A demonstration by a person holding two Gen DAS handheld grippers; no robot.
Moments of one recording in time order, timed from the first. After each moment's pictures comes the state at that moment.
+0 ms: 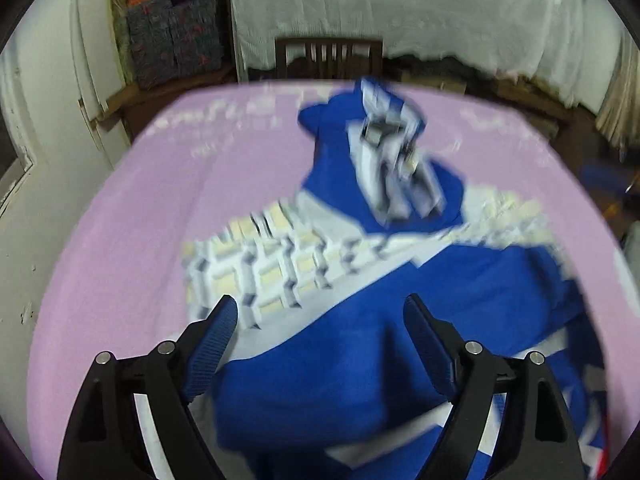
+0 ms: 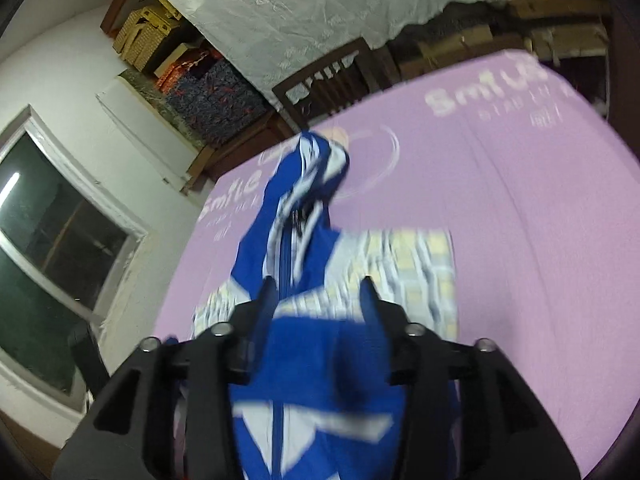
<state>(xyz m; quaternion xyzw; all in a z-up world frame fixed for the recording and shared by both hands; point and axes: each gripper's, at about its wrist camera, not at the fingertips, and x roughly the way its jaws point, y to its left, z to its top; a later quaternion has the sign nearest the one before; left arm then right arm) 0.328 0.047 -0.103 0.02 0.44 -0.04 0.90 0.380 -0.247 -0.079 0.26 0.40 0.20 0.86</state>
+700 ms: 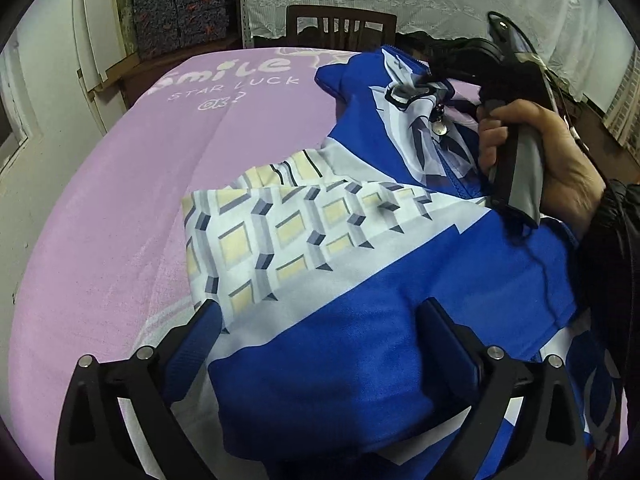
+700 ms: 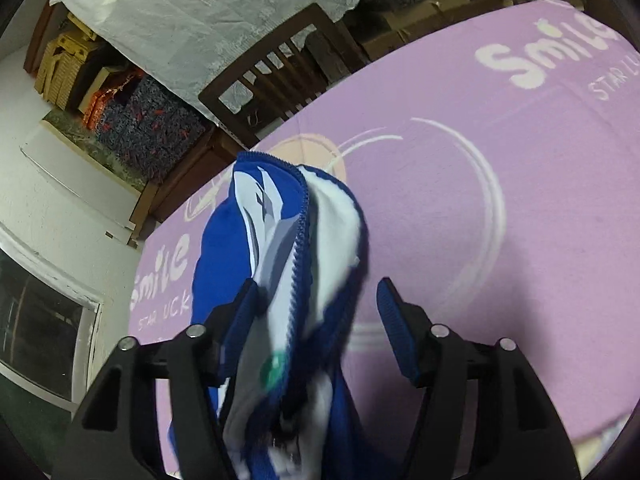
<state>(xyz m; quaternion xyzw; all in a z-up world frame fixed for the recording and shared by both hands) 0.322 0.073 -0.124 0.00 0.46 -0.04 0.89 0.603 -0.147 -0.177 0.31 0.41 0.11 0.85</state>
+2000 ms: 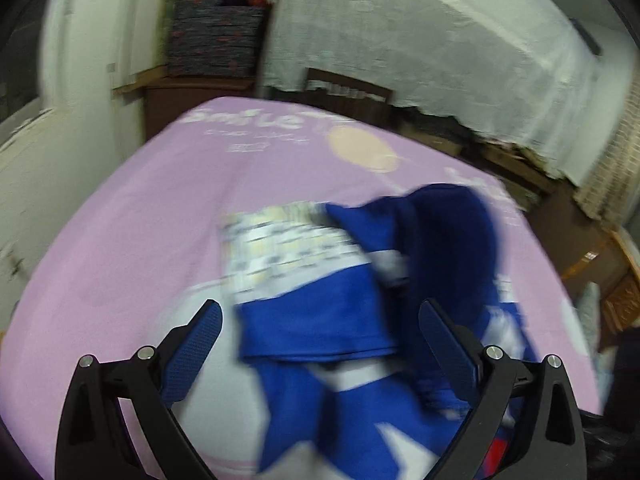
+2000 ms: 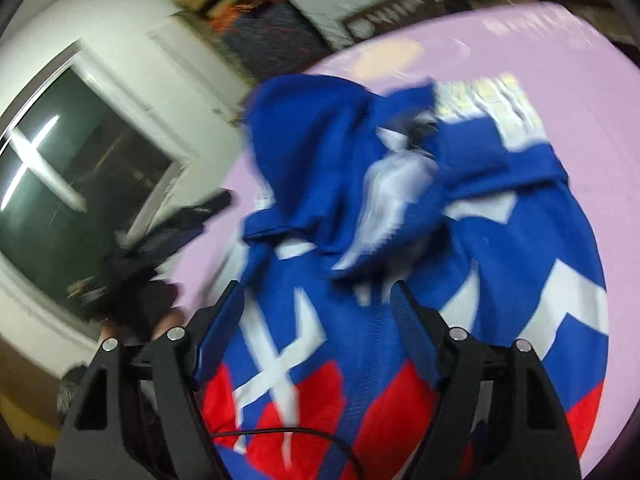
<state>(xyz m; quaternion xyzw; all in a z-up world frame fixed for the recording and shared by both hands) 0.239 0.083 -0.059 -0.10 0.37 -0.07 0.92 0.256 -0.171 -0.135 0.25 0.44 0.28 0.81</state>
